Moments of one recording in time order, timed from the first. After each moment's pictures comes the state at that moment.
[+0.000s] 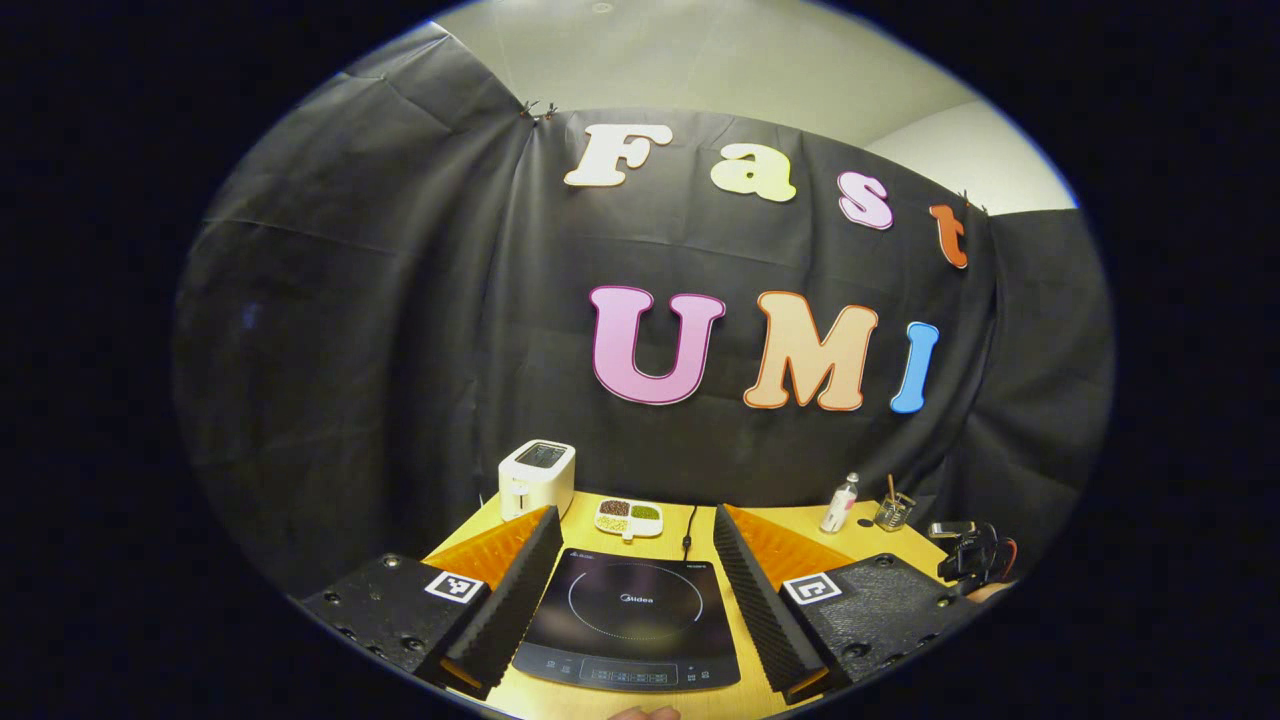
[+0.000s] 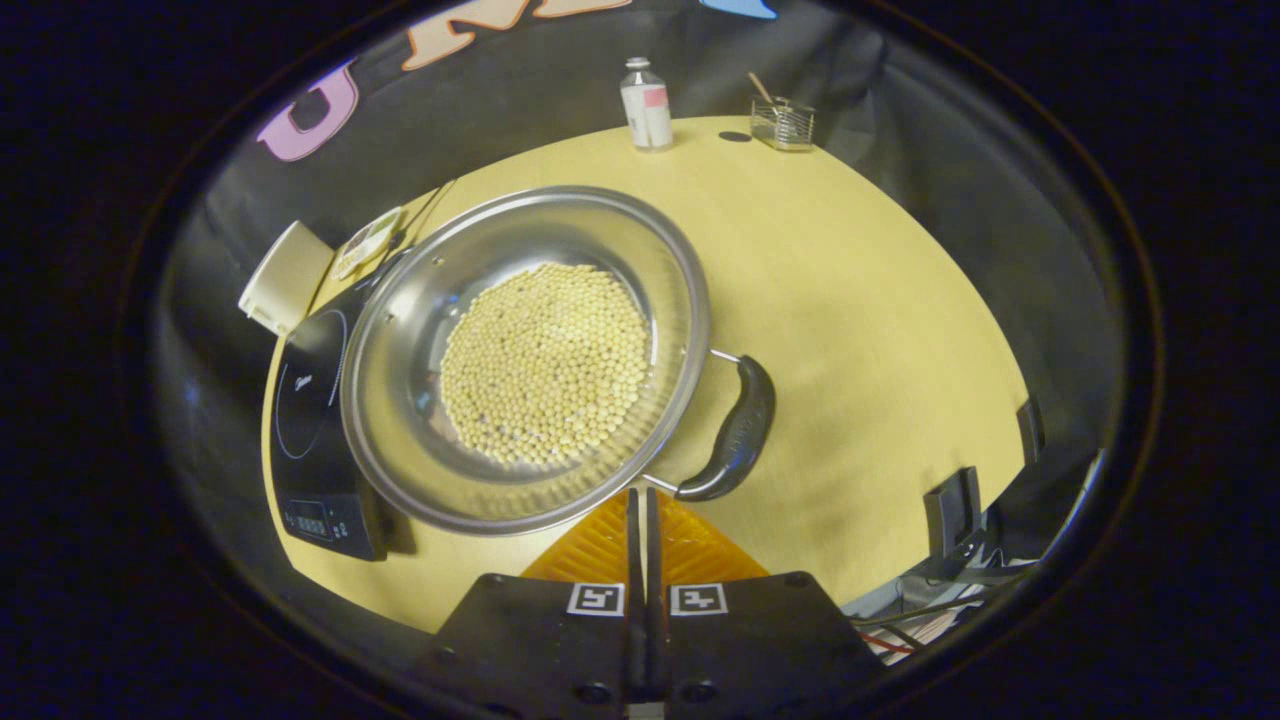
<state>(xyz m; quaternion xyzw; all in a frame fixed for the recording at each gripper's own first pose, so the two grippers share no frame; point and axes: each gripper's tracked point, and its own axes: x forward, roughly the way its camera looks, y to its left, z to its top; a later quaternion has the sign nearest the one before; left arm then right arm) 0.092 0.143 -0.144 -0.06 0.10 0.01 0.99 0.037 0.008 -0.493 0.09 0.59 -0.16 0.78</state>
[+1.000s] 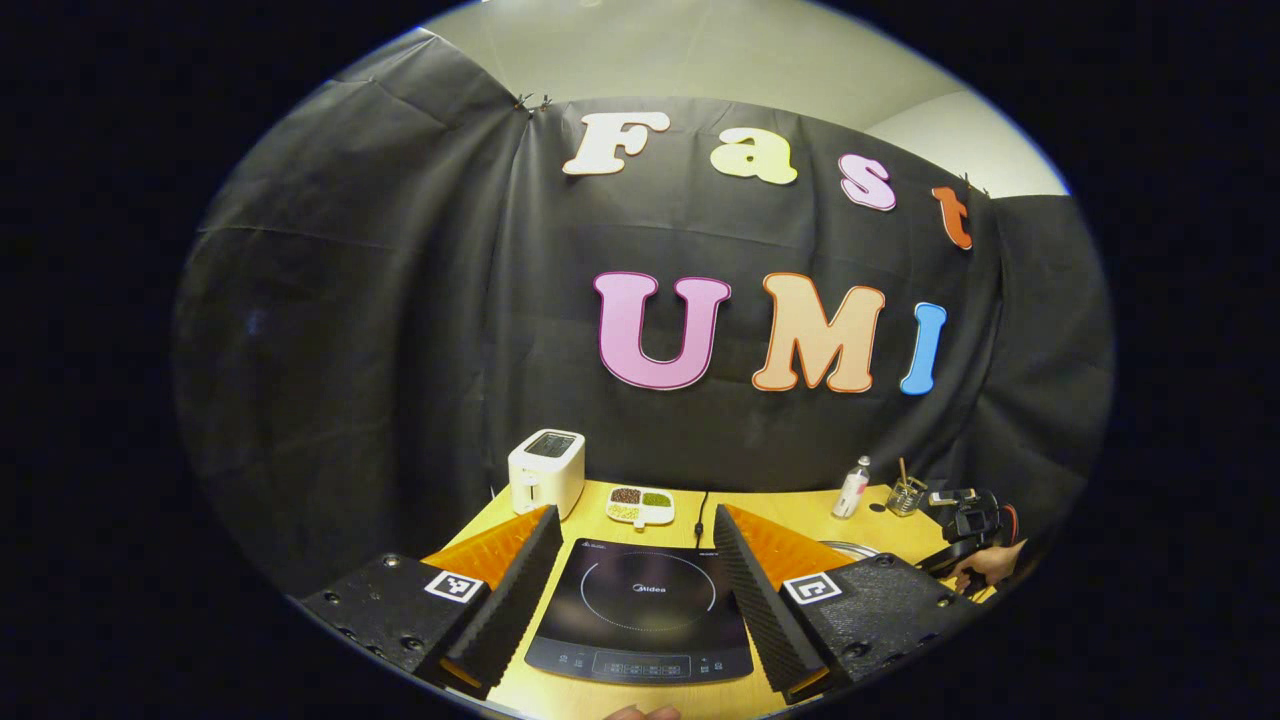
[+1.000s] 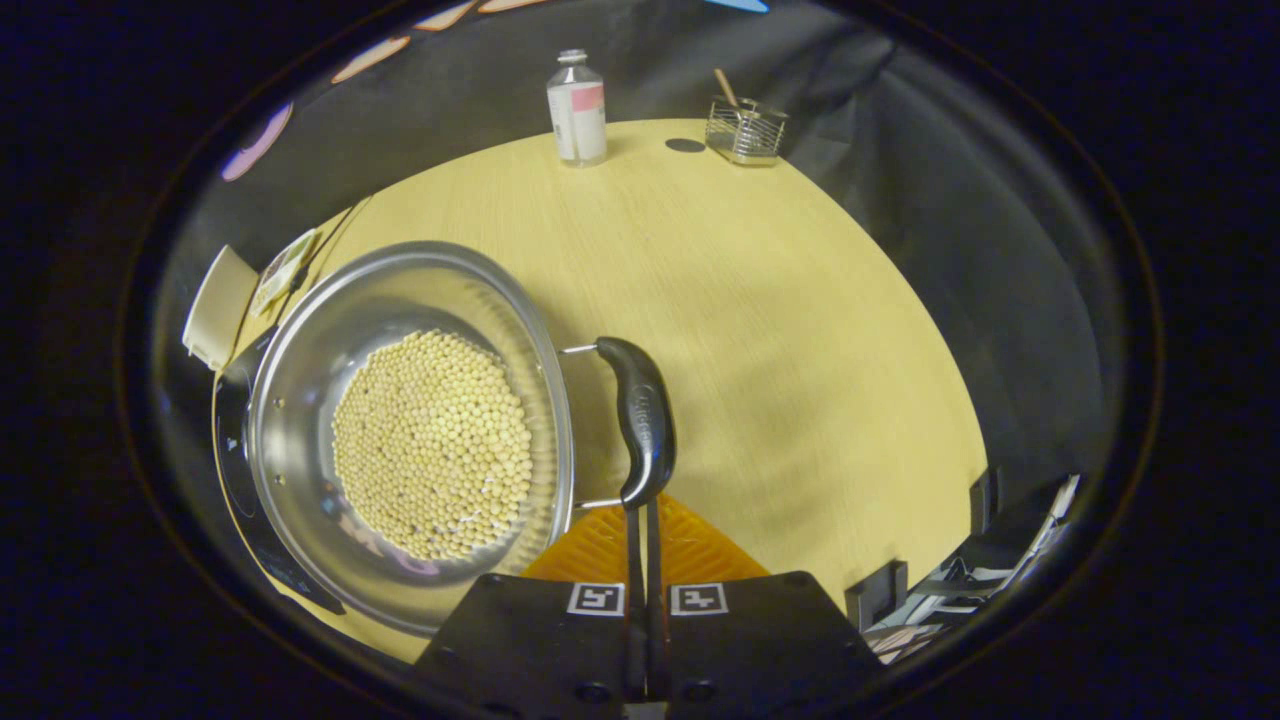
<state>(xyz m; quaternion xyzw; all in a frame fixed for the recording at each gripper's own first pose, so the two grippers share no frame) 0.090 0.147 -0.157 -0.04 0.12 0.02 0.99 0.103 -0.075 -0.505 0.04 0.61 -0.21 0.76</state>
